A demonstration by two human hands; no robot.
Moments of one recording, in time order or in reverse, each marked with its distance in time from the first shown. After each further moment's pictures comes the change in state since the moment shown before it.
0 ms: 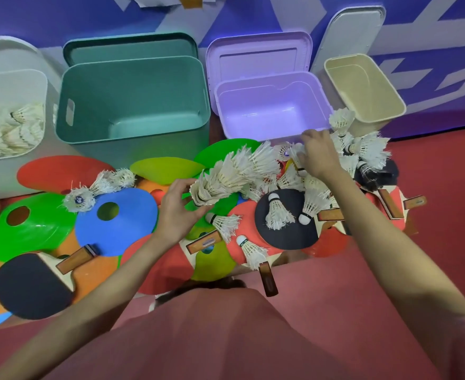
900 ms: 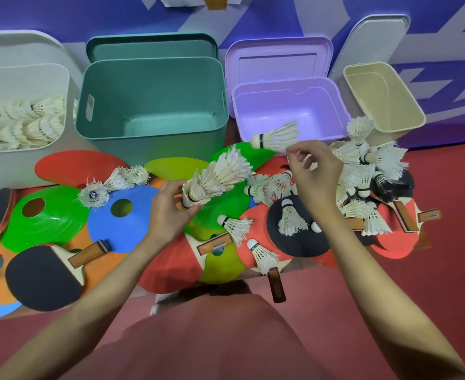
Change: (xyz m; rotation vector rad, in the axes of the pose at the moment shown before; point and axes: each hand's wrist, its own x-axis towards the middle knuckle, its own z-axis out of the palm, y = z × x) left_hand 0.002 -0.013 -0.033 0.112 0.091 -0.031; right_hand -0.064 -0.106 -0.046 0.830 0.608 0.033
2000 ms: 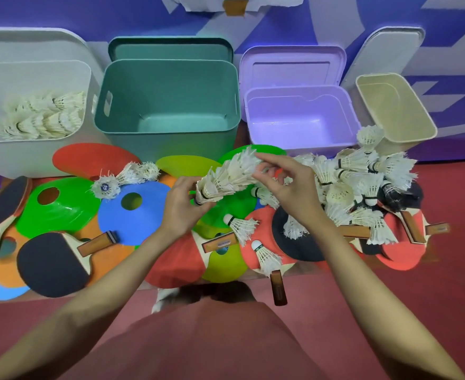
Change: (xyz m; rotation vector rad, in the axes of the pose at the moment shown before) left_hand 0.000 0.003 0.006 0.032 -0.001 0.024; right_hand -0.019 -0.029 0.015 0.291 -0.448 -0.022
